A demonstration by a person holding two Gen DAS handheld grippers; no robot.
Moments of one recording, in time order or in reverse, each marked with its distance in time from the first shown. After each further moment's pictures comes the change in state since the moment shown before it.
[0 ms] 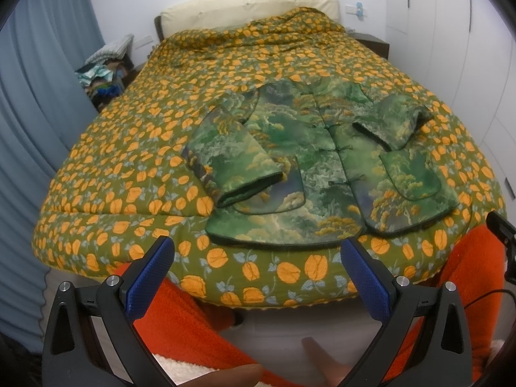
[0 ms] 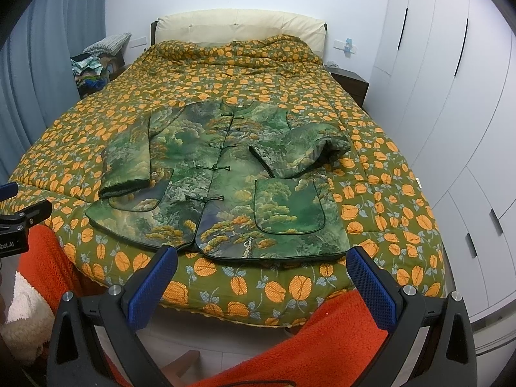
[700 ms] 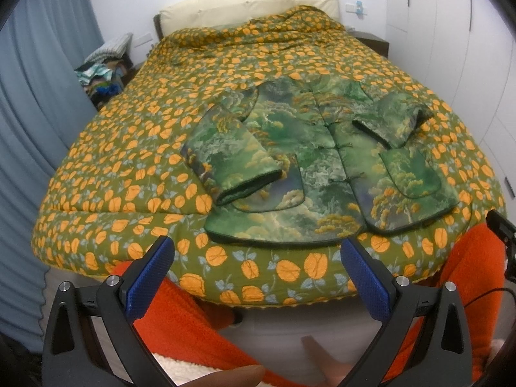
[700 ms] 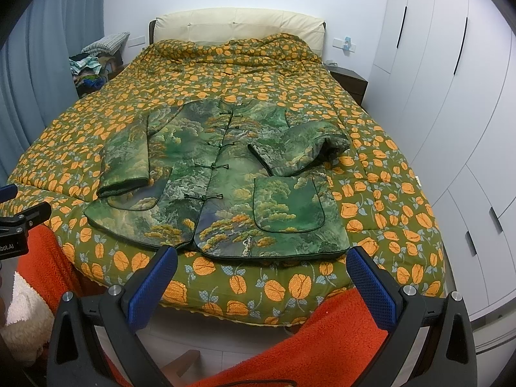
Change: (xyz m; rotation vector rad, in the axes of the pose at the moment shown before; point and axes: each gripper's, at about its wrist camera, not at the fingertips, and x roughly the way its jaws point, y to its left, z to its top) left arm 0.002 -0.003 0.000 0.008 0.005 0.003; right arm 0.002 0.000 -0.001 0.003 0.007 0.000
